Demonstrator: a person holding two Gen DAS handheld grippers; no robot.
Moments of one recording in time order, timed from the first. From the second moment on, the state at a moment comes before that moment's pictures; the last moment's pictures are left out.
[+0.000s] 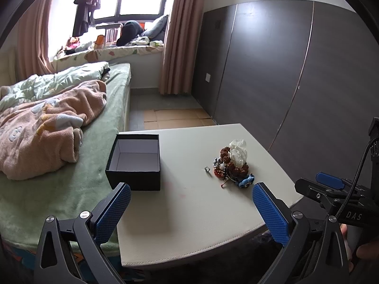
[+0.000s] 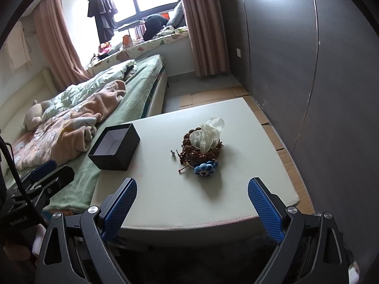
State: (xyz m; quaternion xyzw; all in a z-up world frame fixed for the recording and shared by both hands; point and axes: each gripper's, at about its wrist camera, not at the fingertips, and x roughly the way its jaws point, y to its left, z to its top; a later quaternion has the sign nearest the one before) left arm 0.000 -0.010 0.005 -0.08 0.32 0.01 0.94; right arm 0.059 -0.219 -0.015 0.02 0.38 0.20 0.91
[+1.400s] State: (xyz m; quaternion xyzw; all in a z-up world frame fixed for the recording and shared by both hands) left arm 0.156 -0.031 -0.091 -0.08 0.47 -0.03 0.88; right arm 0.185 -0.260 -0.071 0.18 0.47 0.14 0.85
